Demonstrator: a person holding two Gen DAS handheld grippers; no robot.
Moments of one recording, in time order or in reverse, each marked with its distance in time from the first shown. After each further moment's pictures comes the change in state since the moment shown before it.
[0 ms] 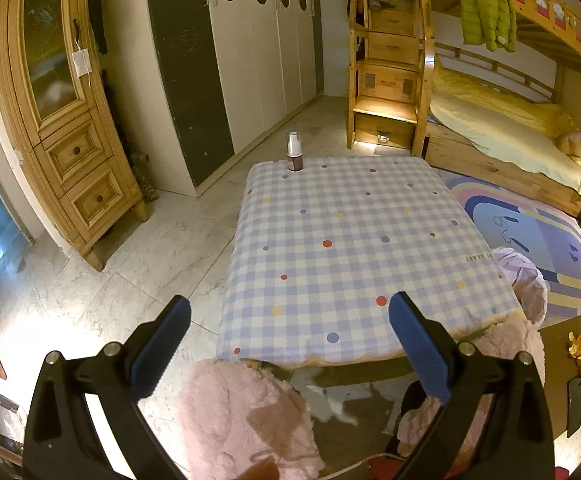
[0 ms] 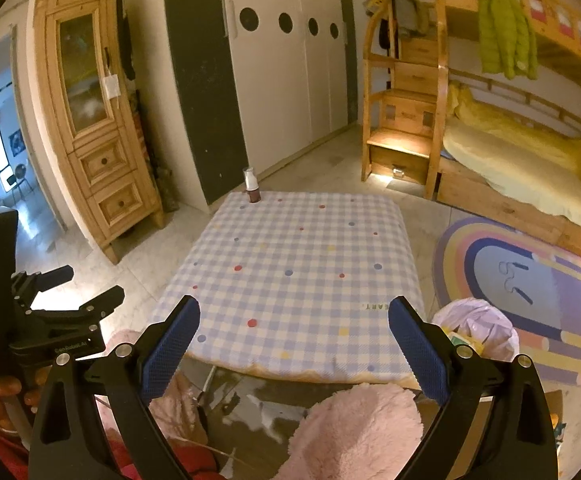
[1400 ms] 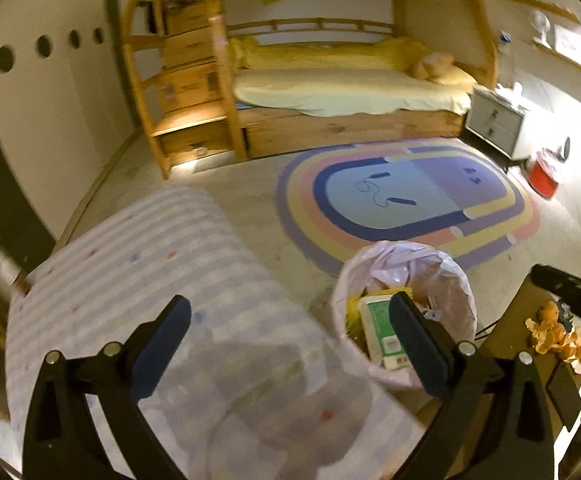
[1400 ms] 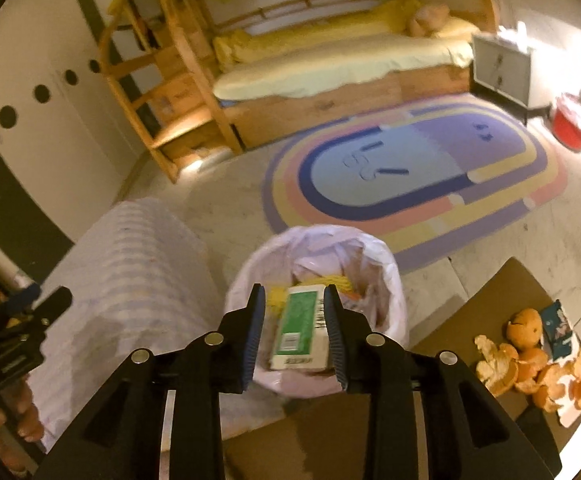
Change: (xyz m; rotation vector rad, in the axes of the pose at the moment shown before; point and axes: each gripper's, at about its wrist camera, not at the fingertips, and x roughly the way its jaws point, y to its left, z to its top) left arm 0.154 -0.305 0.055 0.407 -0.041 -0.430; right arm 0.055 -0.291 -0.106 0.628 -0.001 -0.377
